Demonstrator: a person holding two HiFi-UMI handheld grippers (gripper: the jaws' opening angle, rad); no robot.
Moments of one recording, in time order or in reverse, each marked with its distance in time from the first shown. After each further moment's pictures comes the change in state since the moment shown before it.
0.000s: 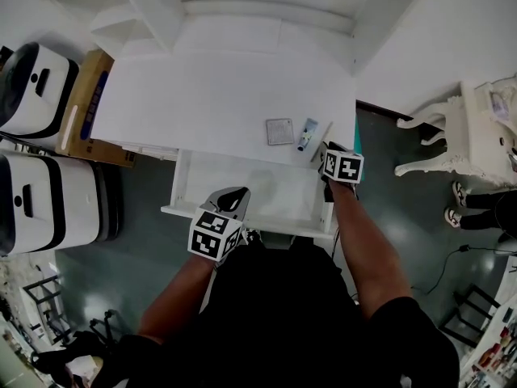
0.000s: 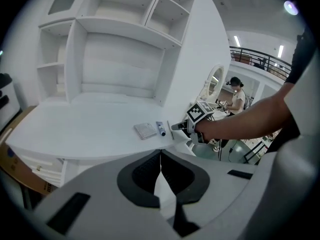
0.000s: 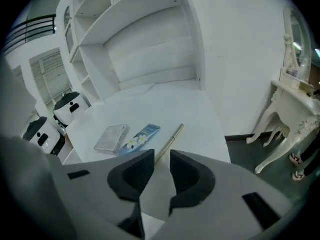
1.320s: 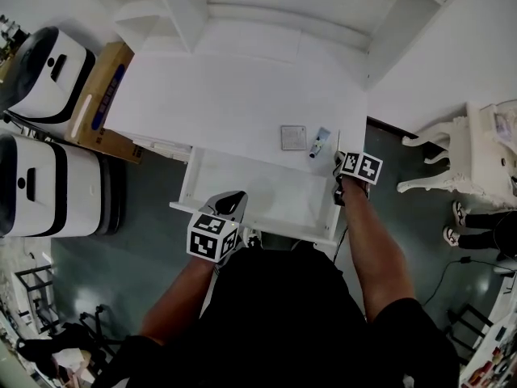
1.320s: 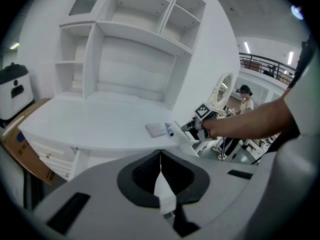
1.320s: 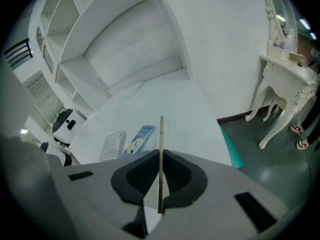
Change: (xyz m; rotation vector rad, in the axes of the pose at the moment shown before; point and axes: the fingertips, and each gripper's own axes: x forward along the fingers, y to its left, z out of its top) left arm -0.034 0.025 -0.017 -0.094 -0.048 0.068; right arm -0.001 -0.010 -0.004 0.231 0.082 0.015
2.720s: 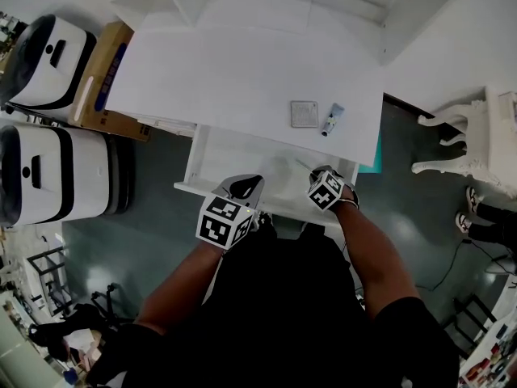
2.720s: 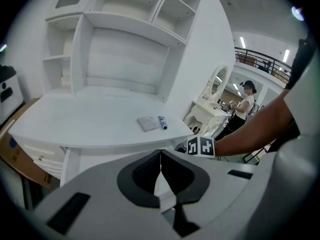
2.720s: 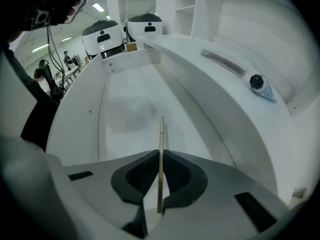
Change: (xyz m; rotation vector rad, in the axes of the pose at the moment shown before) left arm 0.021 -0.022 -0.007 0.043 0.082 -0.059; right arm 0.030 0.064 -0.201 -1.149 0.404 0.186
